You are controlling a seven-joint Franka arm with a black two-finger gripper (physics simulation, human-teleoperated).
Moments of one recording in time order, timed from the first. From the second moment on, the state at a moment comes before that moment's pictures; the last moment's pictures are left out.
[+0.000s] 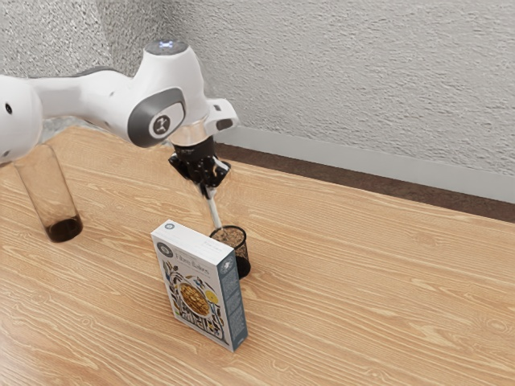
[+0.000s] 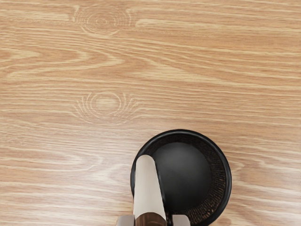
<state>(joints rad) -0.28 0.10 0.16 -1.90 0.10 2.15 -0.24</state>
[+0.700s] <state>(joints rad) -0.03 0.44 0.11 -1.66 0.14 2.50 -0.02</state>
